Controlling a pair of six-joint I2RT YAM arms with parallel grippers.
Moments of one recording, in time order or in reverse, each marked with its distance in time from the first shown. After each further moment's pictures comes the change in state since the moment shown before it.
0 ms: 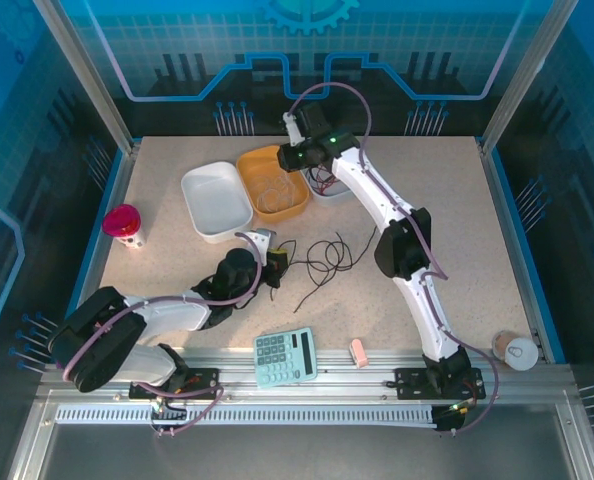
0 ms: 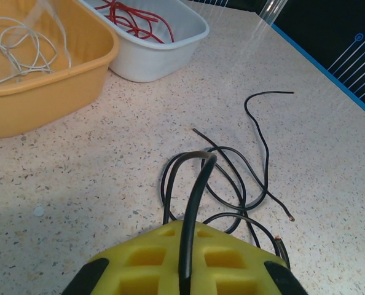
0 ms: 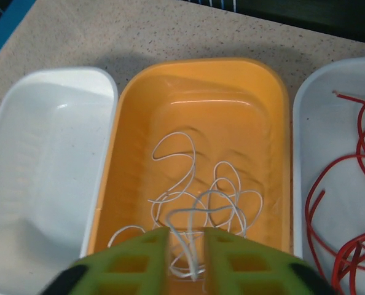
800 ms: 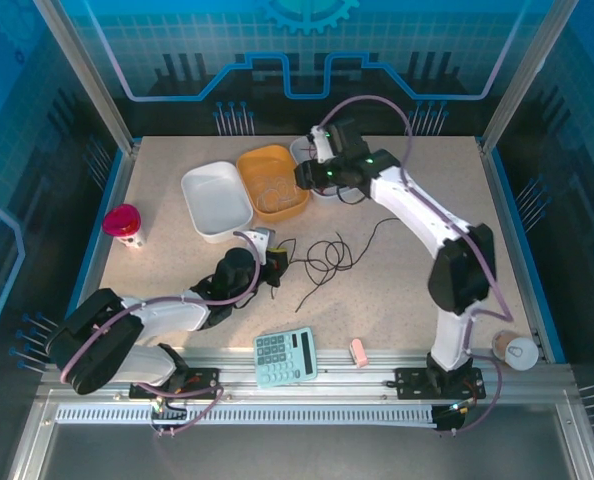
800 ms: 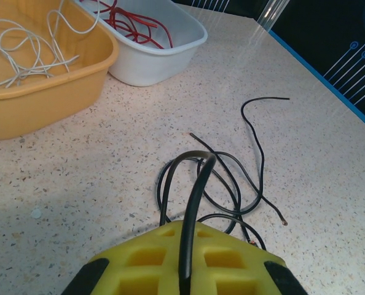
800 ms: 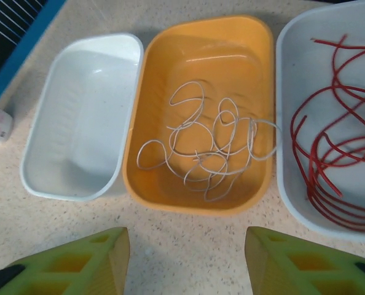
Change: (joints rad) left arm 0.000 -0.025 0.003 -0.010 0.000 -0.014; right arm -0.023 -0.613 -0.831 0.263 -0.034 0.042
